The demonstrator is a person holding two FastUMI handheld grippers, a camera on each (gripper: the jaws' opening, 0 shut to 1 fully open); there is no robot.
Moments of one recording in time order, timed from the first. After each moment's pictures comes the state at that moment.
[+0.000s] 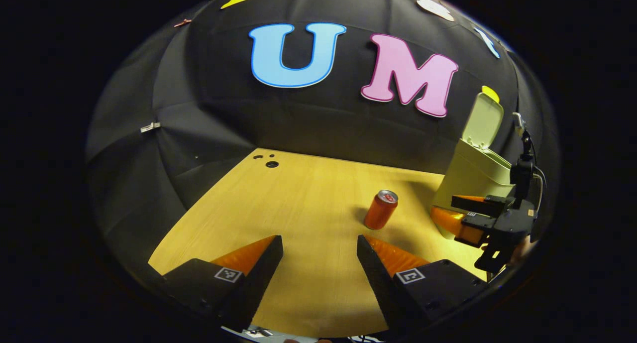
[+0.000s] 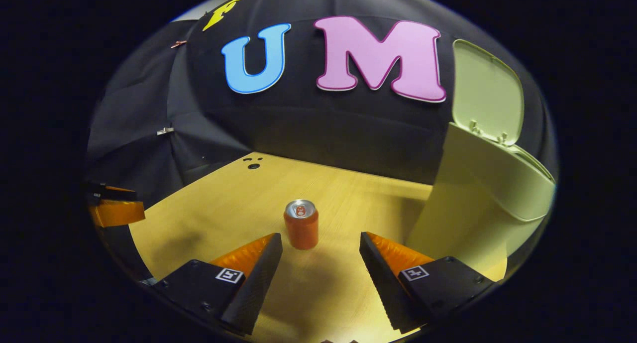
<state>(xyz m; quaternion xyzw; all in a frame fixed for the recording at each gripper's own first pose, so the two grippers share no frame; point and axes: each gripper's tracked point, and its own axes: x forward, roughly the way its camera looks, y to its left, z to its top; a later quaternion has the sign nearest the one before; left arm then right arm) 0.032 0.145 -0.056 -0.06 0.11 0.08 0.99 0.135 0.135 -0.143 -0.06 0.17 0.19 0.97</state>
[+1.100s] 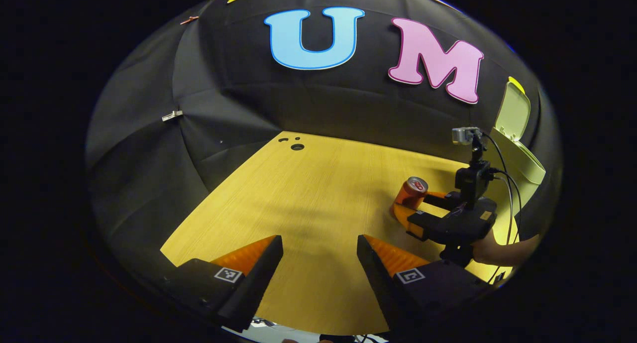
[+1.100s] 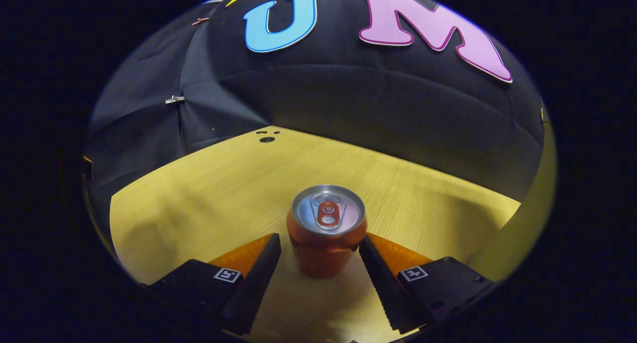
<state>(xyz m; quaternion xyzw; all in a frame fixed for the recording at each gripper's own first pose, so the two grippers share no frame) 0.043 0.150 -0.080 -0.07 0.17 0.14 0.97 0.238 0.202 -0.242 -0.10 0.19 0.25 0.95</state>
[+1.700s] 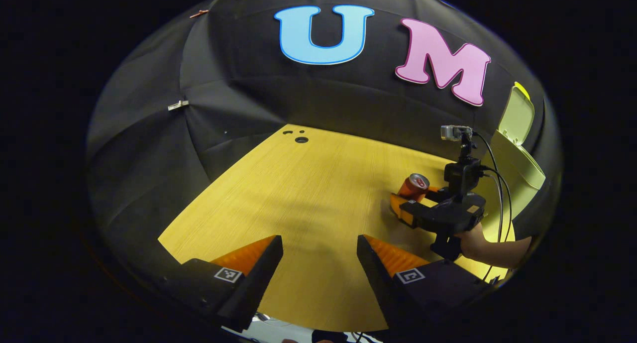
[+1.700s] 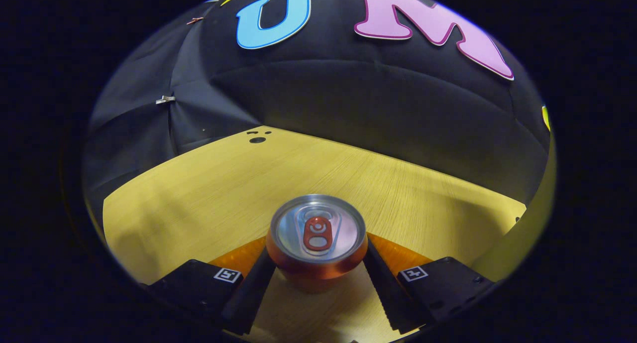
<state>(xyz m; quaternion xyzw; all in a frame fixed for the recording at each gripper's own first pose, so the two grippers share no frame) 0.026 0.148 -0.094 -0.08 0.18 0.15 0.97 0.265 0.205 -0.246 -0.10 0.18 0.23 0.95</state>
